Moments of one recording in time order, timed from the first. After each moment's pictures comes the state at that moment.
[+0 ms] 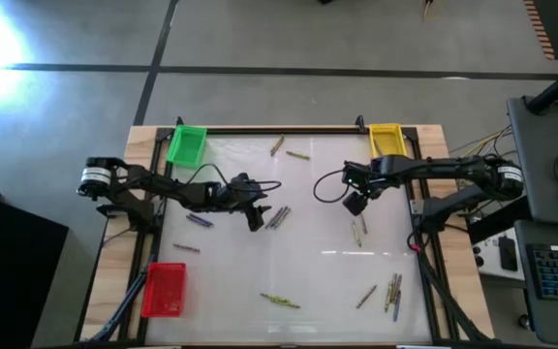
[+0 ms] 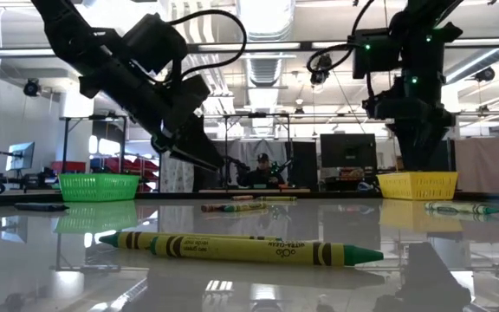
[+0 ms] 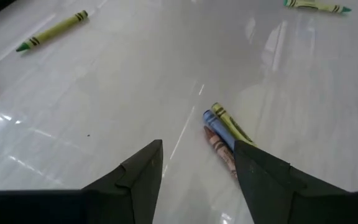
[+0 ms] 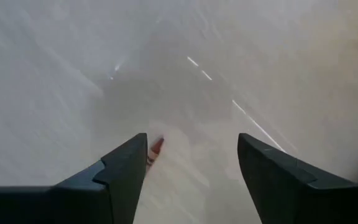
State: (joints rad) left arm 0.07 1.57 0.64 0.28 -0.20 -0.22; right arm -0.27 1.35 0.84 -0.94 0.09 0.57
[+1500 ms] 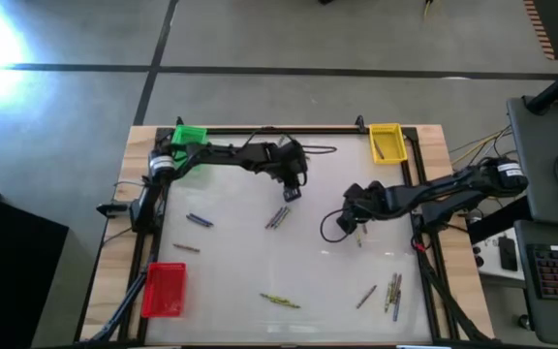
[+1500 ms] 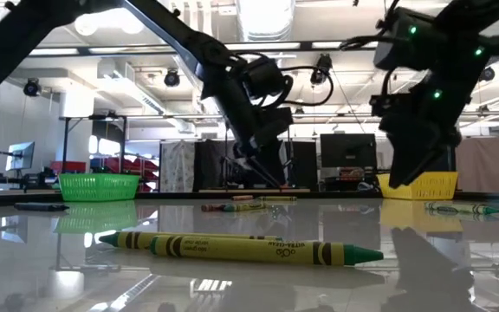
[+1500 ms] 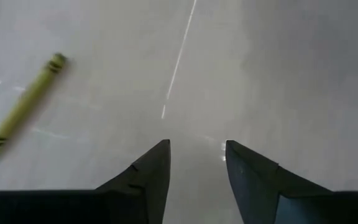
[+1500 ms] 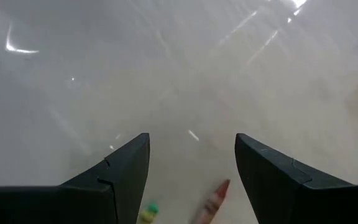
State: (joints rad) left arm 0.30 2.11 1.52 -0.41 0.07 0.05; right arm 0.07 1.31 0.62 -0.54 0.39 0.77
